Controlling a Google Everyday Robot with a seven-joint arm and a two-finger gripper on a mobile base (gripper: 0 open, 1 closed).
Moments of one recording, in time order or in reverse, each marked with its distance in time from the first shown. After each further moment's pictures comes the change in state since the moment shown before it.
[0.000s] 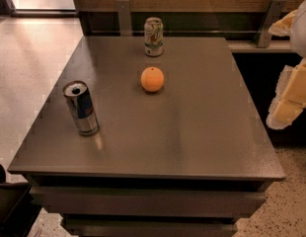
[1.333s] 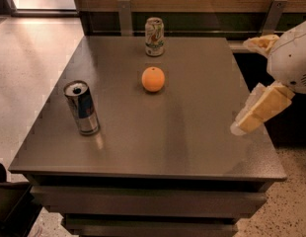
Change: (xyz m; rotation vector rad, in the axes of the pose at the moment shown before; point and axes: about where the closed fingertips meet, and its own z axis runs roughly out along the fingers) arm -0.032 0.005 0.047 0.021 -0.364 0.026
